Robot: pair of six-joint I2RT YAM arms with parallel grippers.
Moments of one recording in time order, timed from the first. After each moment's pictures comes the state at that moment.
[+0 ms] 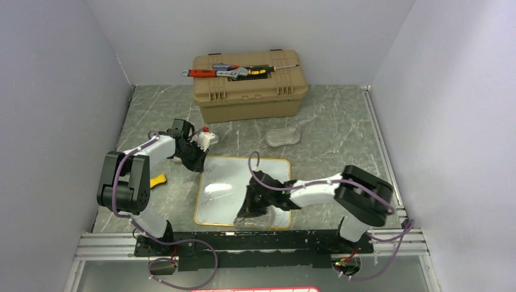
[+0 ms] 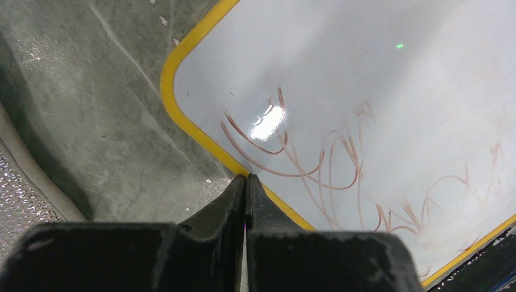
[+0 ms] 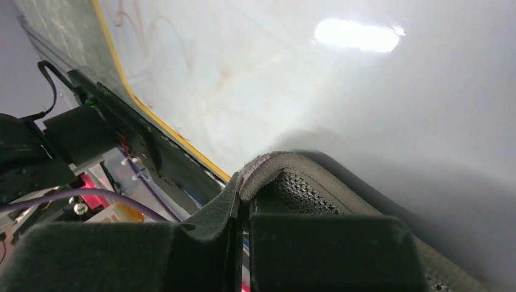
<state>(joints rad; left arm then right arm) -0.16 1.63 0.92 -0.56 0.42 0.53 1.11 1.68 0.69 0.10 -0.23 1.19</state>
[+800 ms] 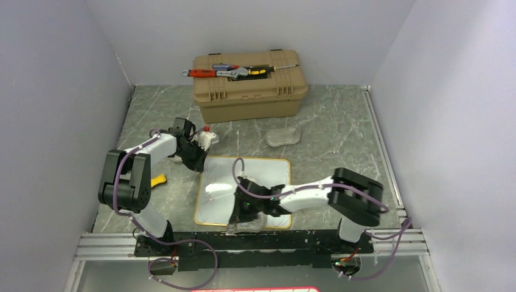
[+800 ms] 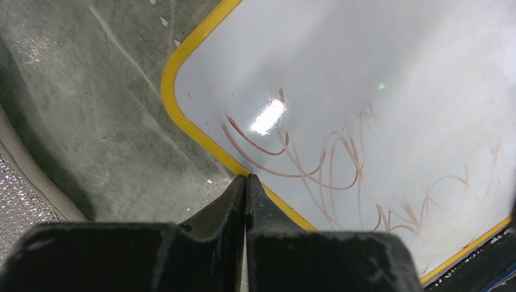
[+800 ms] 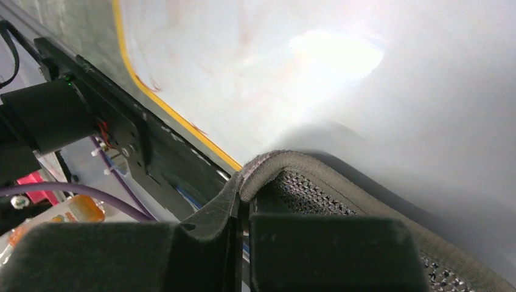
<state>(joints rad) -0.17 1.65 0.95 -0.59 0.40 0.52 1.24 1.77 0.84 0.02 -0.12 1.11</state>
